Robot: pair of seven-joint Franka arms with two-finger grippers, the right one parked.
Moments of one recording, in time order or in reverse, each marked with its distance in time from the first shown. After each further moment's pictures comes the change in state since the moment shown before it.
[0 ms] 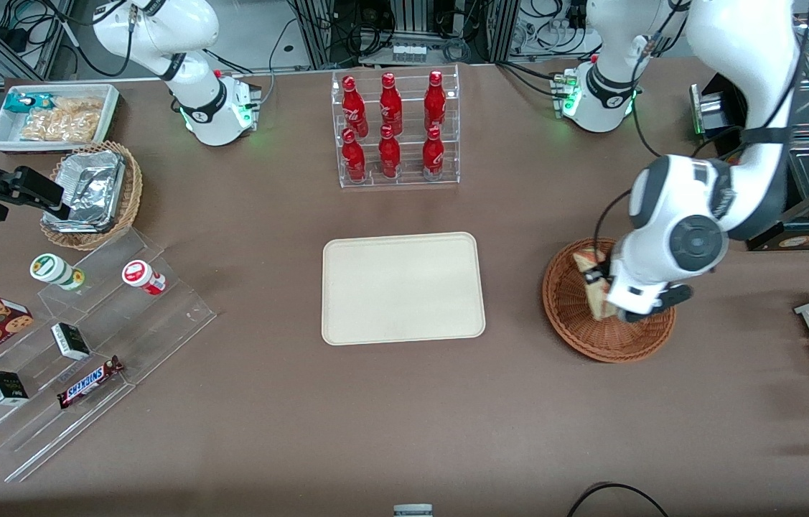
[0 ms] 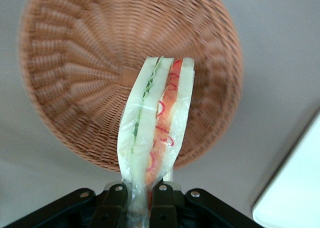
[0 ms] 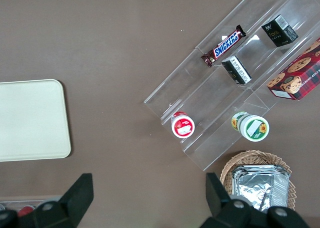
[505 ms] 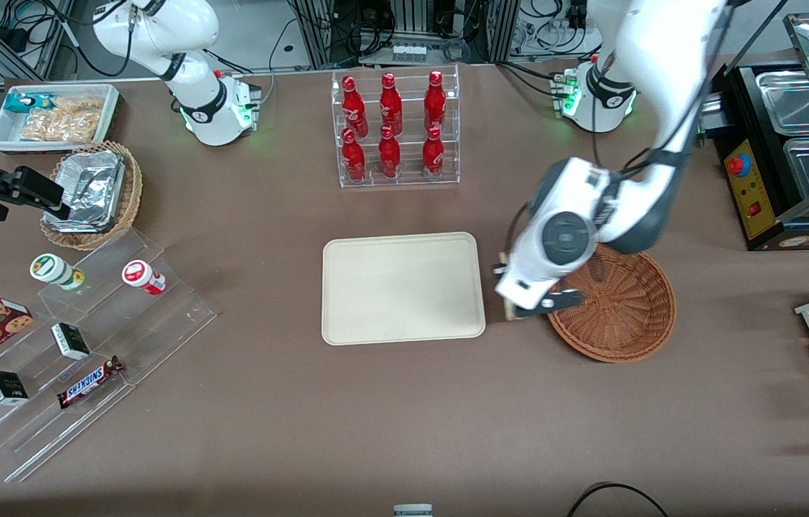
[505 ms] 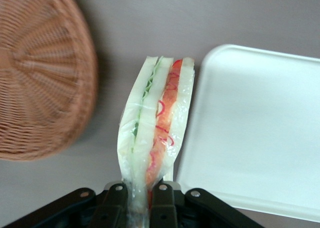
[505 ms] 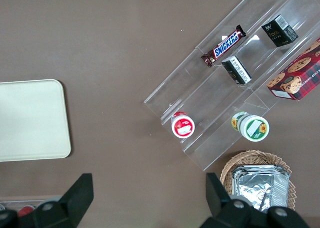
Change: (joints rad) arm -0.231 0.174 -0.038 0.213 -0.020 0.008 -0.148
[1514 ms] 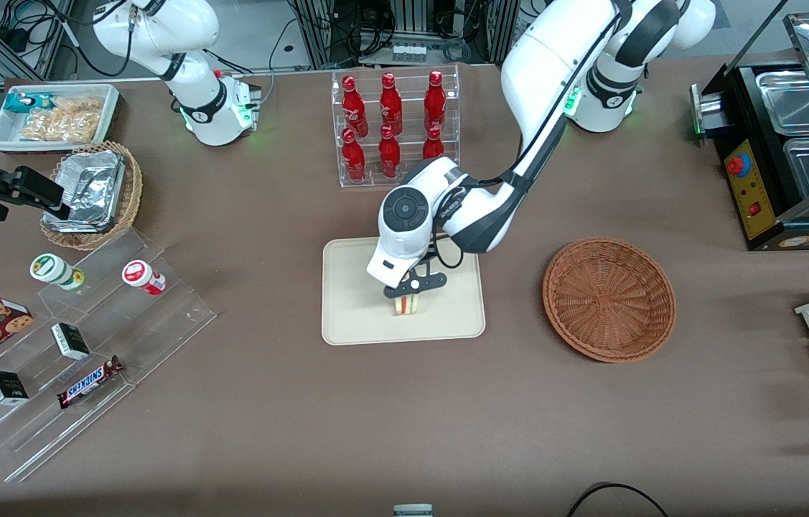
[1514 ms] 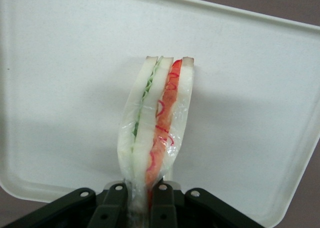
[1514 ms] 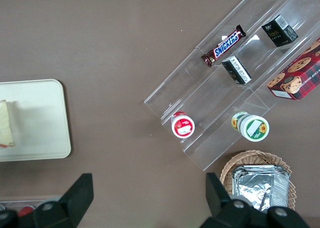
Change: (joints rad) arm -0.287 0.295 0.001 0.294 0.002 0.171 -0.286
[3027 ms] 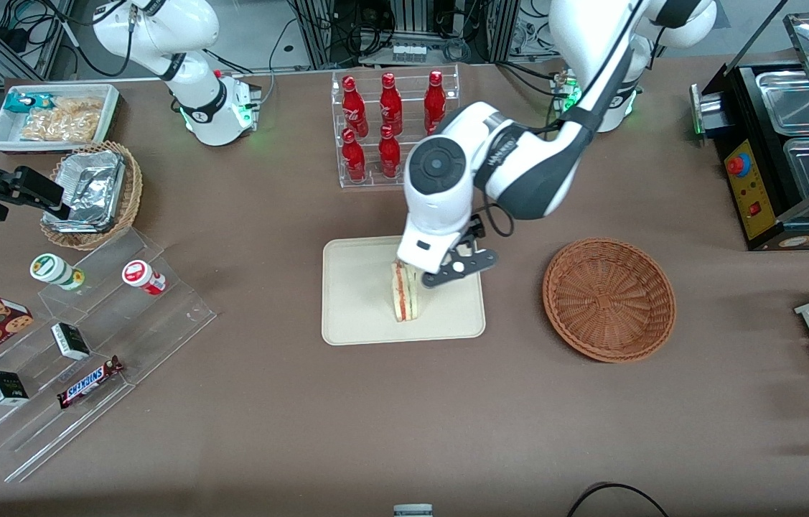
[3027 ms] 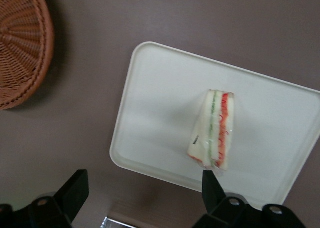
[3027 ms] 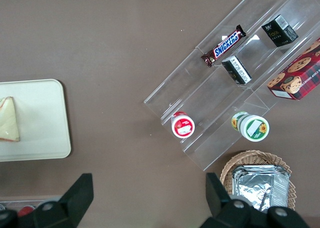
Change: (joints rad) arm 0.087 -0.223 0.023 0.058 0.062 -0.372 -0.049
